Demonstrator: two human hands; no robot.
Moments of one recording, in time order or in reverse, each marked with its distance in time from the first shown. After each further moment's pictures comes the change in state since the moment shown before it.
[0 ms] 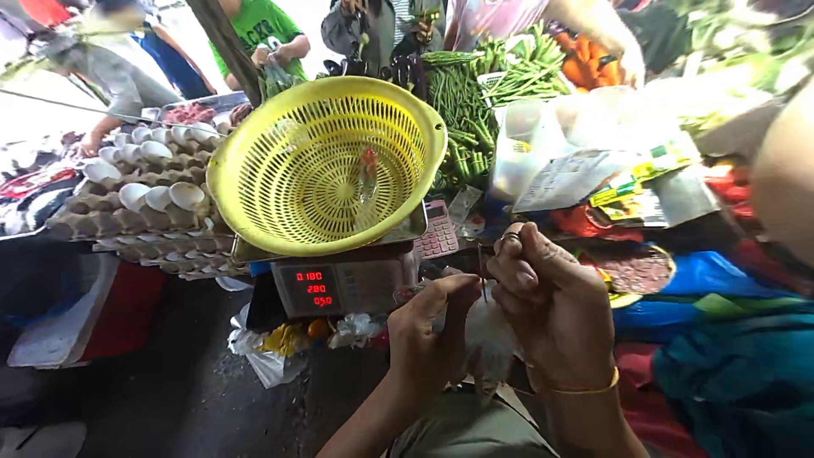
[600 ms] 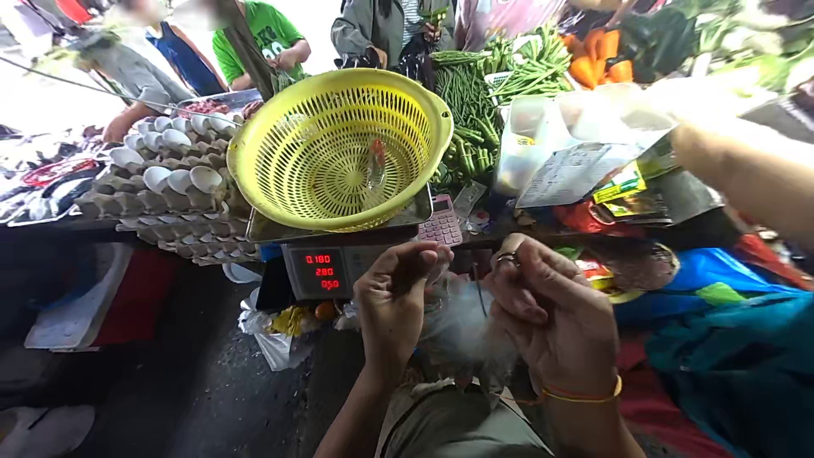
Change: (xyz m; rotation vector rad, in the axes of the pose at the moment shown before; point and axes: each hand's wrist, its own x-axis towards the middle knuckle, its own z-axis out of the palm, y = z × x) left_hand 0.001 0.014 -0.028 -0.205 0.165 -0.223; right_hand -0.033 0.005 0.004 0.003 -0.211 0.019
